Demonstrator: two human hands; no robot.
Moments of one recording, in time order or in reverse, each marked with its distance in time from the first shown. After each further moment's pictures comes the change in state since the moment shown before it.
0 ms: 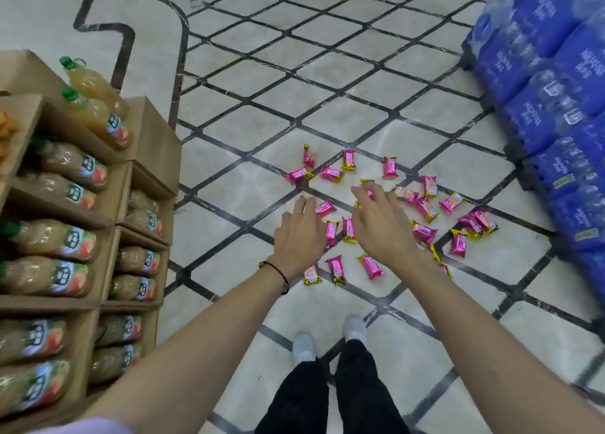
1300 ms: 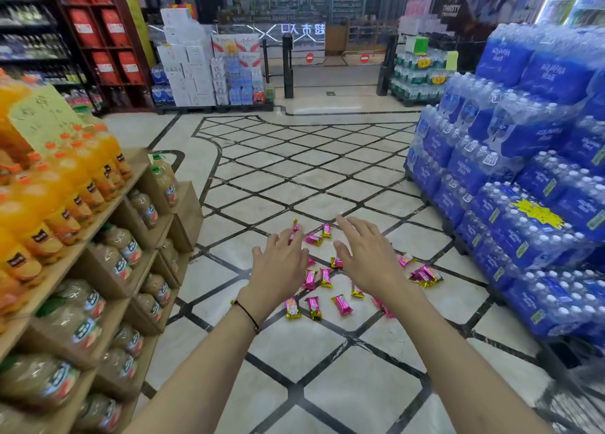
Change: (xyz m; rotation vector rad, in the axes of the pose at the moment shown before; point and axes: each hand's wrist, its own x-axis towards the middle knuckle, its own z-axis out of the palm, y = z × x) left_hand -0.496 0.155 -0.057 0.344 0.299 0.165; right_hand -0.492 -0.022 -0.172 -0.016 0.277 -0.166
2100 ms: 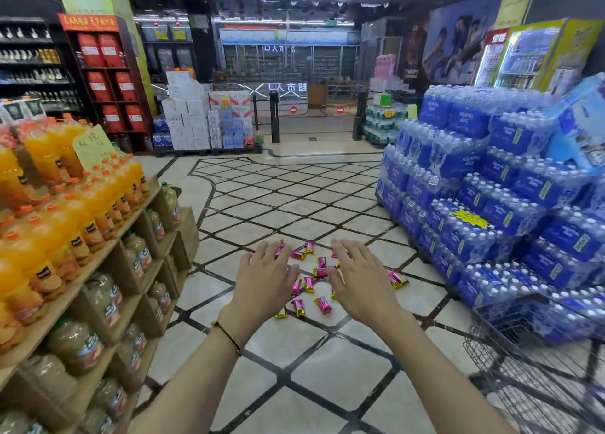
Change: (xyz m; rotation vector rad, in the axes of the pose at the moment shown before) left_hand -0.329 0.090 -0.108 0.063 0.168 0.085; right_hand -0.341 -0.089 -0.129 -0.049 0.103 0.025
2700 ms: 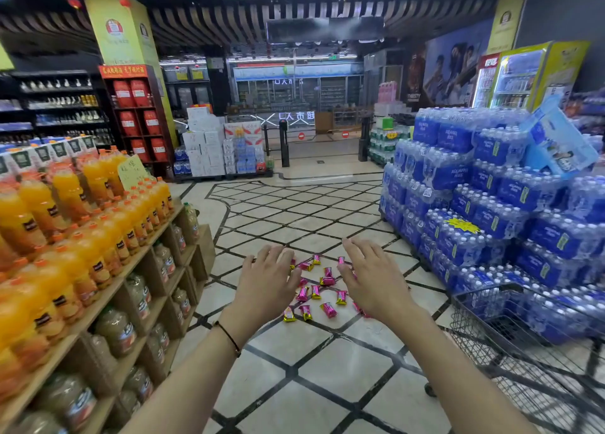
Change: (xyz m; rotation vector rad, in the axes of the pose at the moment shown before) left_hand -0.171 0.100 -0.112 0.015 0.050 -0.003; right_hand -0.181 0.000 -0.122 -0.007 0.065 -0.034
